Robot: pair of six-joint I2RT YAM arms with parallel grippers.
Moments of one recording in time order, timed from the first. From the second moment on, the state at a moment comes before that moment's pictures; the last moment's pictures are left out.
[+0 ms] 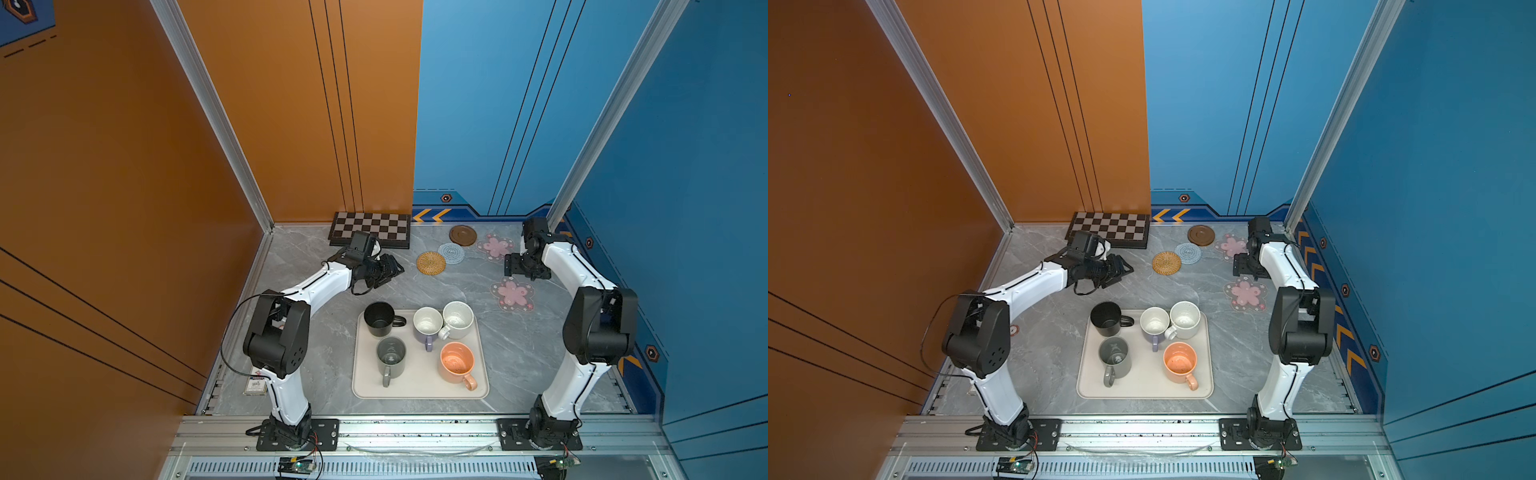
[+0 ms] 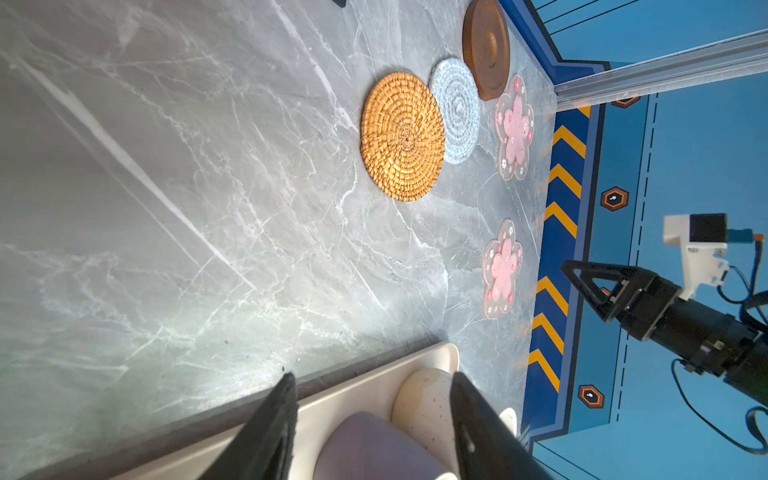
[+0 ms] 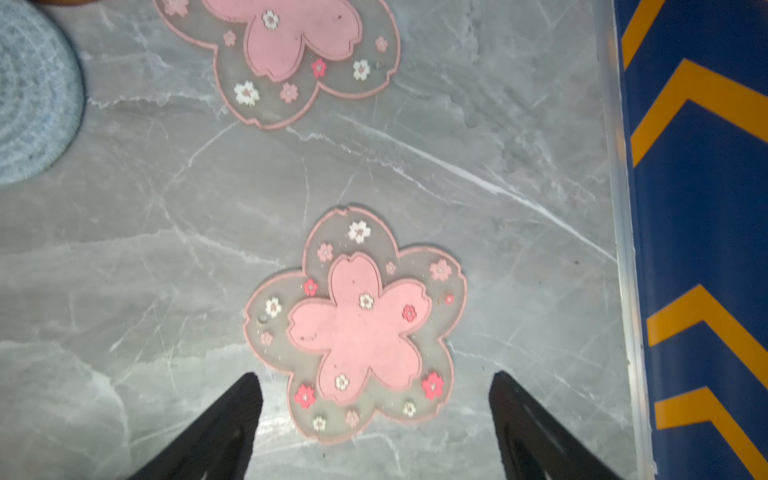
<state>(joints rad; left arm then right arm) -0.39 1.80 1.31 -0.35 0.42 -0.81 -0.05 1.82 1.47 -0.84 0.14 0.09</state>
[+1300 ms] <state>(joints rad) -0.35 1.69 1.21 -0.35 0.42 -0.78 0.01 1.84 1.16 -0.70 0.06 0.35</state>
